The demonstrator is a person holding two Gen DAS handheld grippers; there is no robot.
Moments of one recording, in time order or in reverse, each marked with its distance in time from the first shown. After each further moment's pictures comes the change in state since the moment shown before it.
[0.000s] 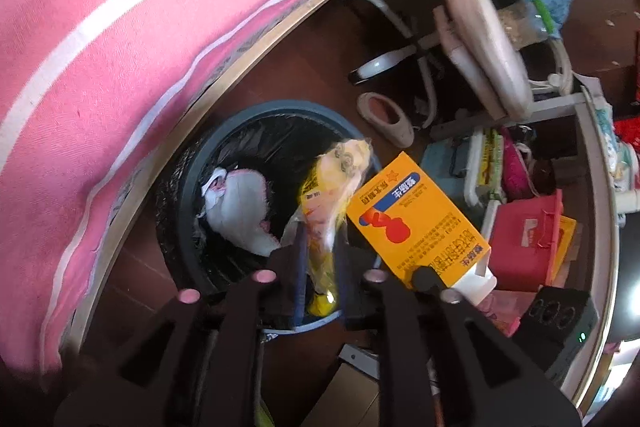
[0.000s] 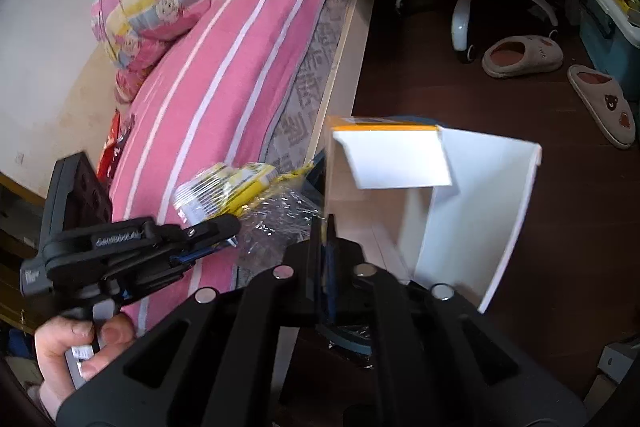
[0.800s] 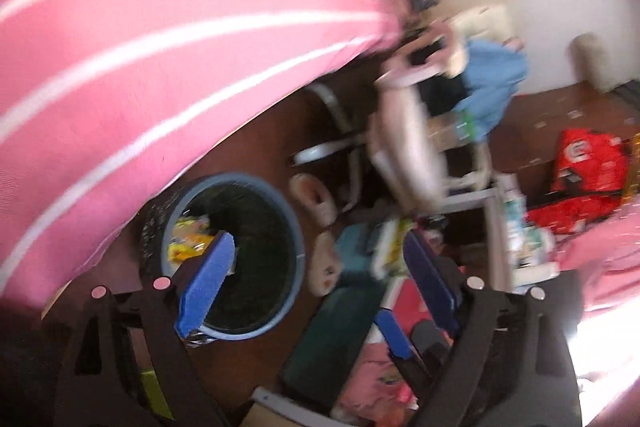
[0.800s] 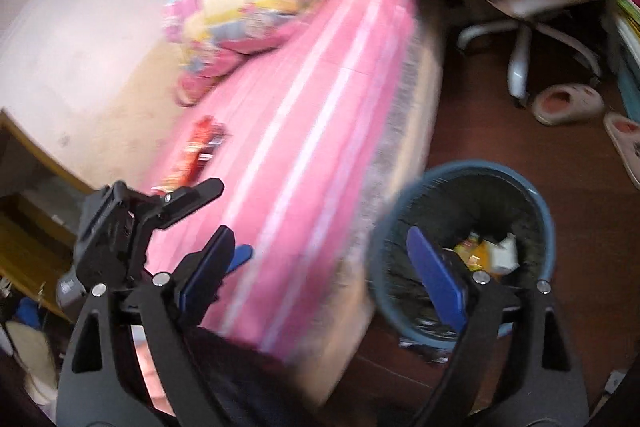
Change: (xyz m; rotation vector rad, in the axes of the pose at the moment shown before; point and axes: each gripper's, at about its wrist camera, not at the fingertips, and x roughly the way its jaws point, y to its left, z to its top) left arm -0.150 0.026 -0.032 -0.171 -0.341 -0.341; right arm -0.071 0.102 0.003 -0.107 -0.106 0.189
